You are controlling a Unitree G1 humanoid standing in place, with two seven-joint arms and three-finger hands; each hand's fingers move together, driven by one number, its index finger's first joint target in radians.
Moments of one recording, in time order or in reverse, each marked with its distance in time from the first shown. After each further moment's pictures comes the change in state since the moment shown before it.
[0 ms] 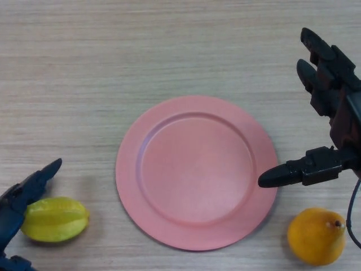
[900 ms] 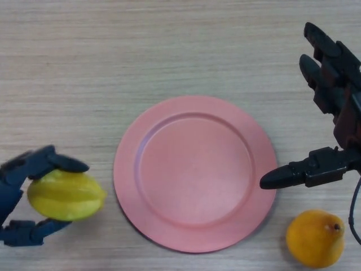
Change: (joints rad) left arm 0.010 -0.013 -0.004 -0.346 -0.192 0.042 -0.114; right arm 0.013 -0.003 -0.003 -0.062 0.001 0.022 0.000
